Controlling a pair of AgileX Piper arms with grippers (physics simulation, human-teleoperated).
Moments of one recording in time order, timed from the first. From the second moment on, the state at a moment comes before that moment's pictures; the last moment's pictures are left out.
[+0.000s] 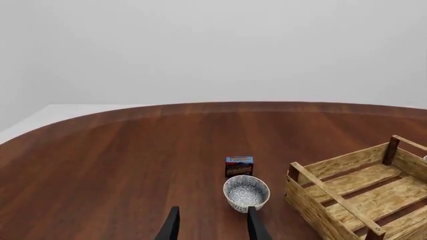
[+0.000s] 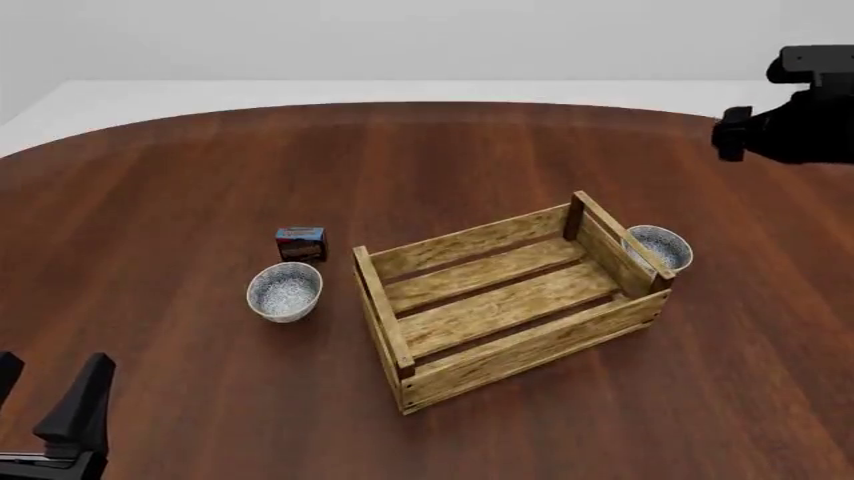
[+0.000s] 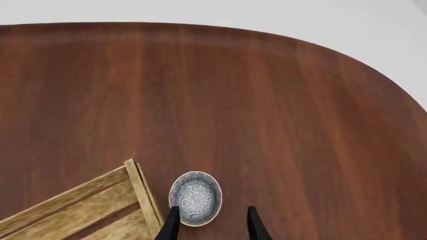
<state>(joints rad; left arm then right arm) -0.03 0.00 -0.04 0.03 -0.02 -0.17 1.52 -1.31 0.42 -0.08</state>
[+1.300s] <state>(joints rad) -0.03 0.00 -0.05 0.04 -0.03 -0.22 1.88 -1.37 0.35 -0.04</state>
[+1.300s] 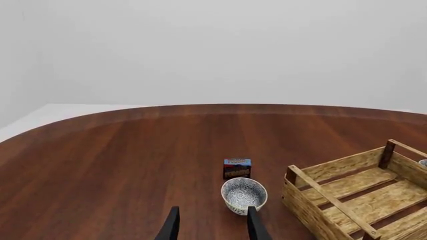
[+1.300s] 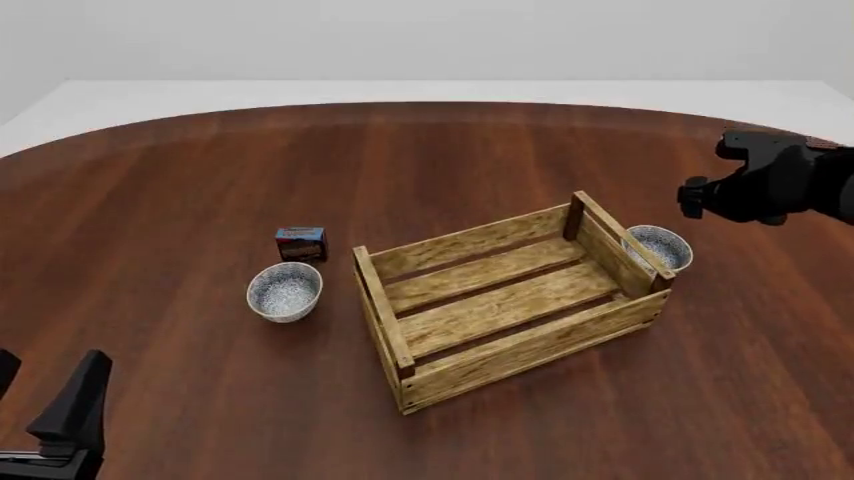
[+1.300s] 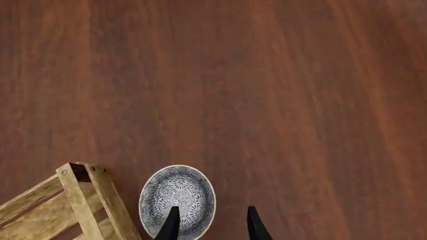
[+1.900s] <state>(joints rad) -0.03 0.00 -0.05 0.03 -0.03 -0.23 1.98 -1.35 0.29 -0.03</state>
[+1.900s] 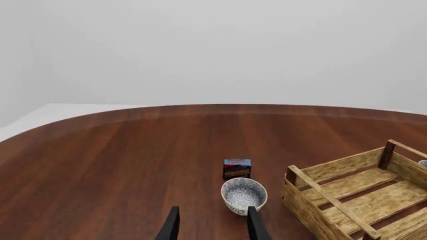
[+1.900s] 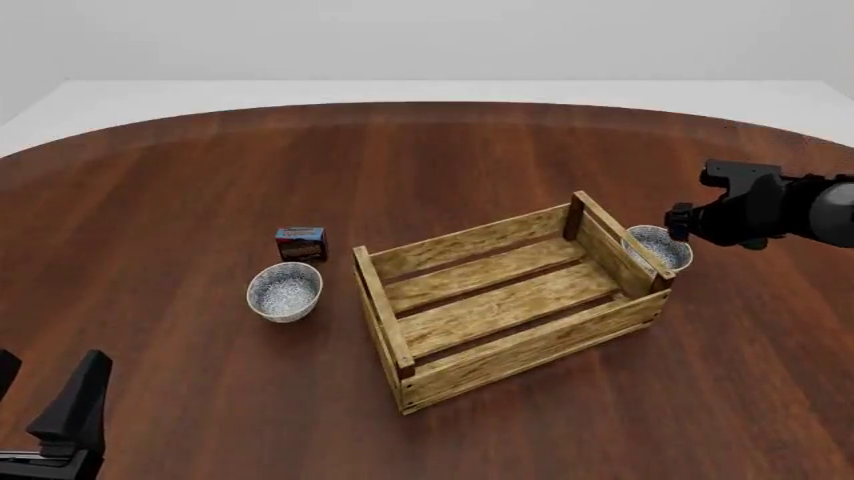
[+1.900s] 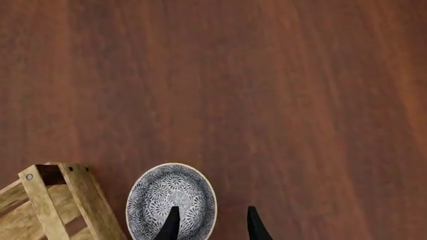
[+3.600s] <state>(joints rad) -0.03 0.00 -0.05 0.03 -0.04 -0.22 2.11 -1.32 0.17 0.00</state>
